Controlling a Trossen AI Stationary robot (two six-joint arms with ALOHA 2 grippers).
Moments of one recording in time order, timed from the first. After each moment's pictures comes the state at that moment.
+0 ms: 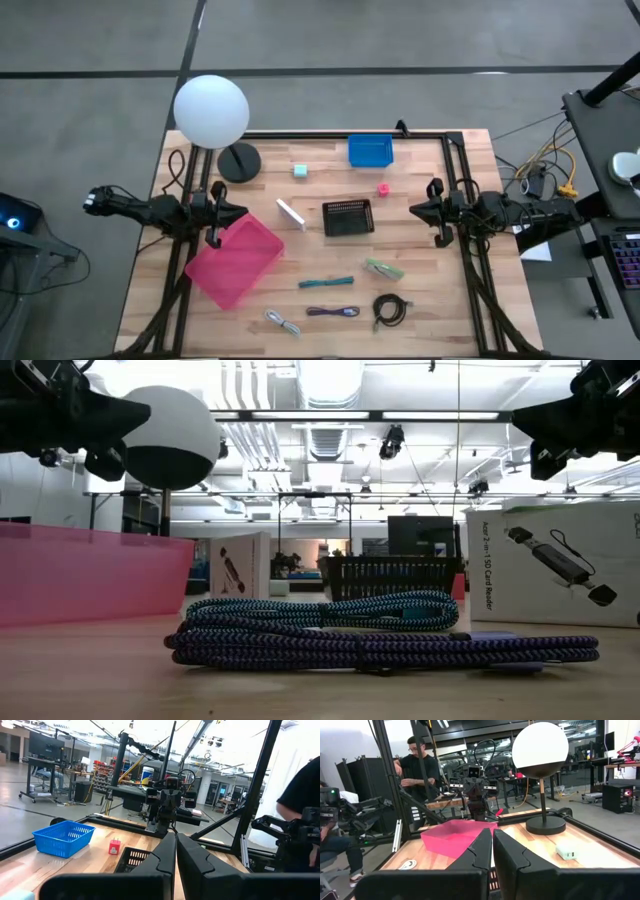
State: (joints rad) left arm -0.26 0.06 0.00 0.20 -0.34 -0.18; right arm 0.10 0.02 0.01 0.15 0.13 0.17
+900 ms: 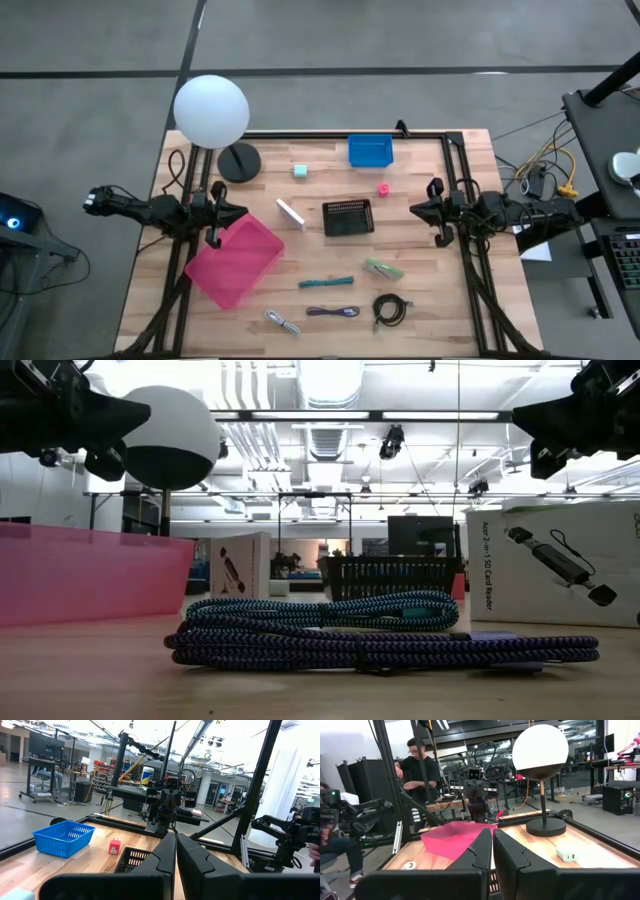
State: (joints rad) left arm -0.26 0.06 0.00 0.20 -0.34 -0.18; right arm 0.10 0.02 0.01 0.16 0.13 0.17
